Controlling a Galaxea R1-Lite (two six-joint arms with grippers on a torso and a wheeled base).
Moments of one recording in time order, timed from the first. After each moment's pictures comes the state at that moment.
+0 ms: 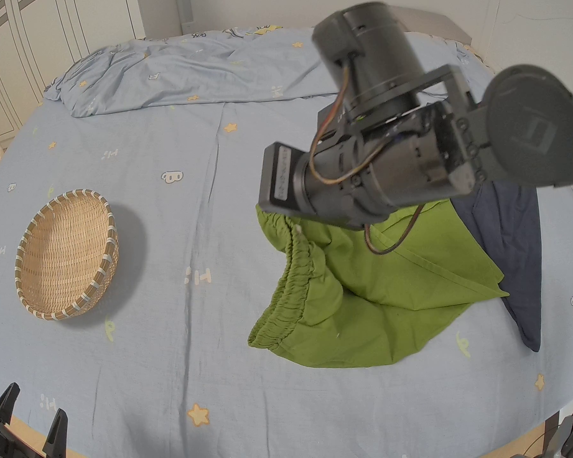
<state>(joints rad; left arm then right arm) 0.01 0.02 -0.02 0.00 -0.05 0.02 0.90 2.02 -2.00 0.61 -0.13 0.62</state>
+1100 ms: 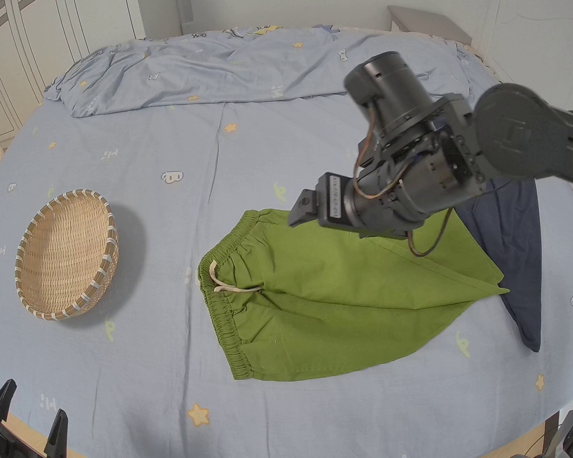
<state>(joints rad) 0.01 0.02 -0.02 -0.02 -0.06 0.11 0.77 2.02 -1.94 0.72 -0.14 0.57</state>
